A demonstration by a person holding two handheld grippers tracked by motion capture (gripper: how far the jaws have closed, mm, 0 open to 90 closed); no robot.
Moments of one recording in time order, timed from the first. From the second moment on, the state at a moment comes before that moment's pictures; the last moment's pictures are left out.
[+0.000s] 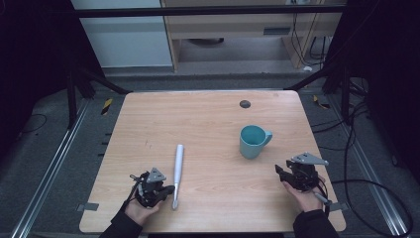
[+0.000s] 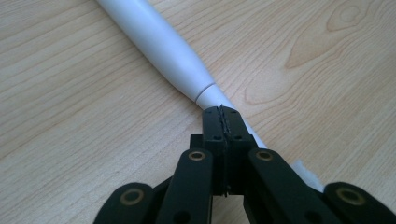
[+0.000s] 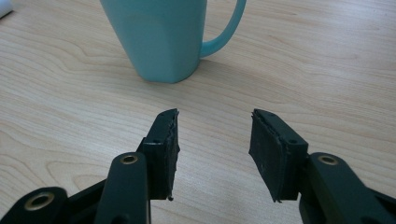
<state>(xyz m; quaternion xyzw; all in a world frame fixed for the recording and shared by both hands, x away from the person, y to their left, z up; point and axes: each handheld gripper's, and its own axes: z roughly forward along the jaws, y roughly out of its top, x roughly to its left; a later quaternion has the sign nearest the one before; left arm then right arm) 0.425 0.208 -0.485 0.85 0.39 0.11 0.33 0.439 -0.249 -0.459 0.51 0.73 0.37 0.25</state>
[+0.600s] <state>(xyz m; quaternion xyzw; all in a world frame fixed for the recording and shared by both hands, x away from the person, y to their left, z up) 0.428 0.189 -0.485 0.85 0.37 0.10 0.35 0.442 -0.251 -0.462 0.52 0.73 0.36 0.25</state>
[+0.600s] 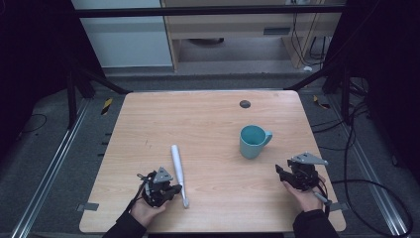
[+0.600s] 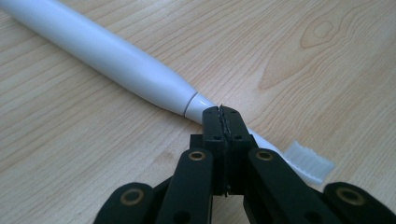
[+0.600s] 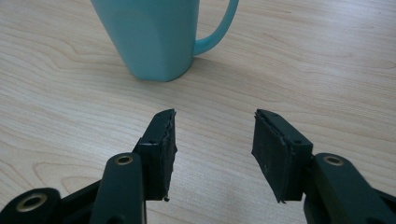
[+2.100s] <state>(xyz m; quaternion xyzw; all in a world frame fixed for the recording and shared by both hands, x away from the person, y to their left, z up) 0.512 0.206 -0.447 0.80 0.42 0.17 0.39 0.444 -0.253 -0.464 0.52 0.73 0.36 0.26</state>
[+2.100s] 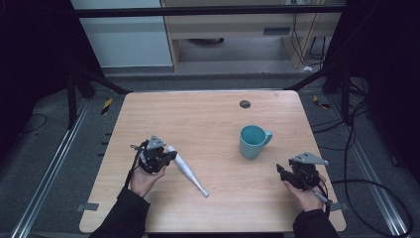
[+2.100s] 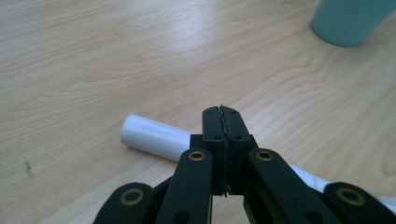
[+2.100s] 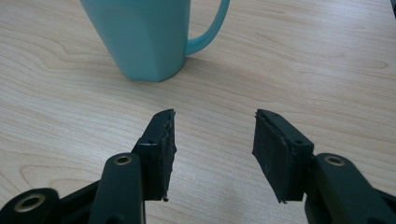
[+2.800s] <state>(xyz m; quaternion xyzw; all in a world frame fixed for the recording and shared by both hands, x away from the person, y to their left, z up) 0.562 0.203 -0.471 0.83 0.41 0.17 0.33 0.444 -0.253 -0.465 0.52 0.73 0.35 0.26</state>
